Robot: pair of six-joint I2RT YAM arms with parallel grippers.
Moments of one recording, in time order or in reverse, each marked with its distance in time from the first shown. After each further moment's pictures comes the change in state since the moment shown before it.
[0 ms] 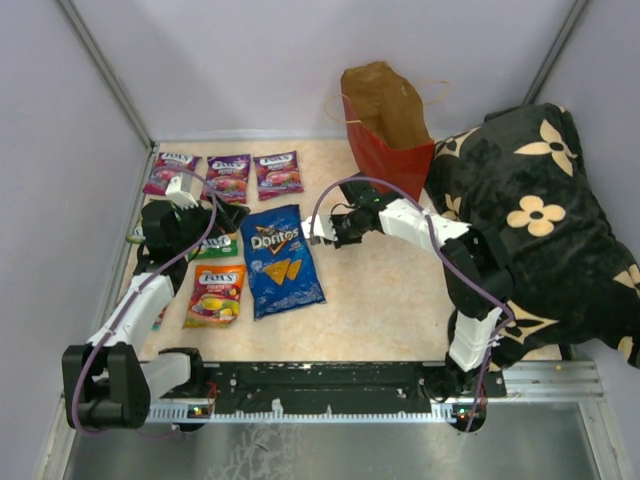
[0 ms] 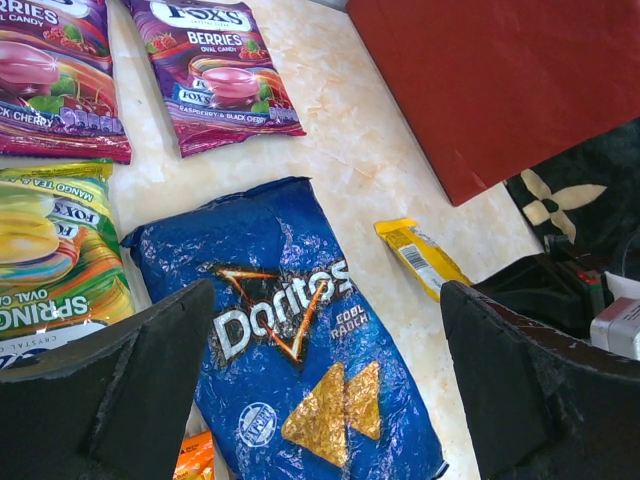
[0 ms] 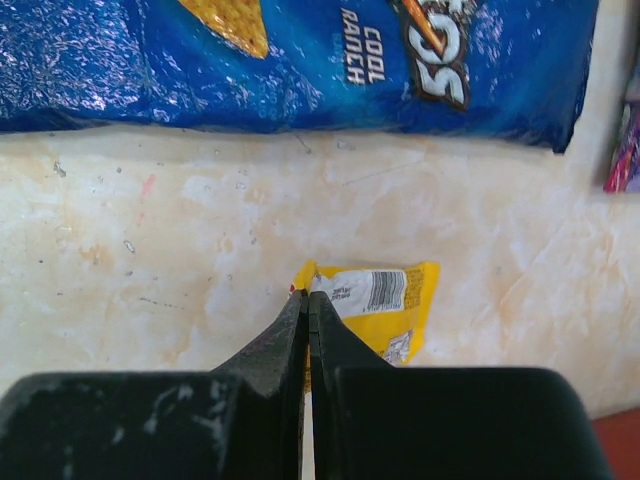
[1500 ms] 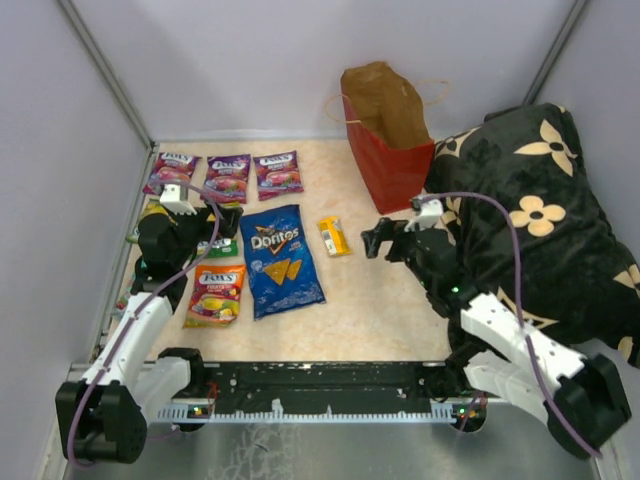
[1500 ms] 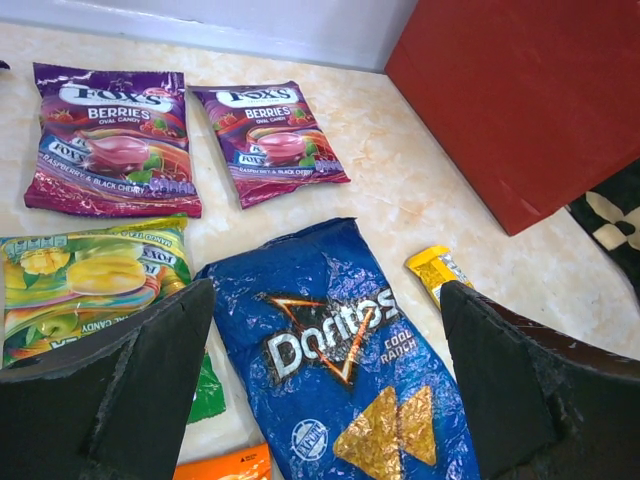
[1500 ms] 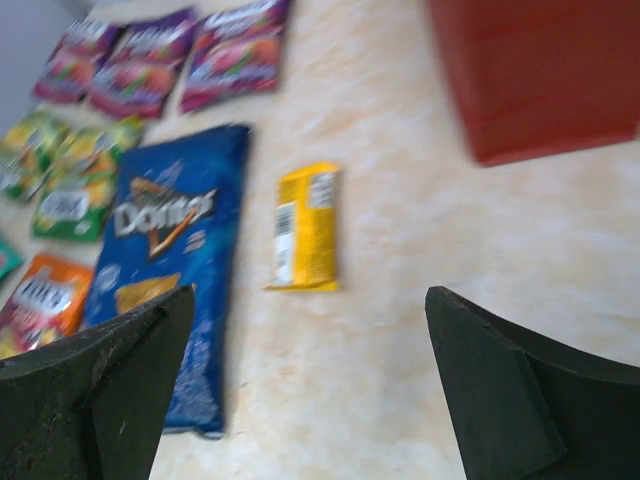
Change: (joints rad) left arm -0.063 -0.175 -0.047 -0.014 -0.180 0.150; right arm -0.011 -0.796 -0.742 0.697 0.532 1.666
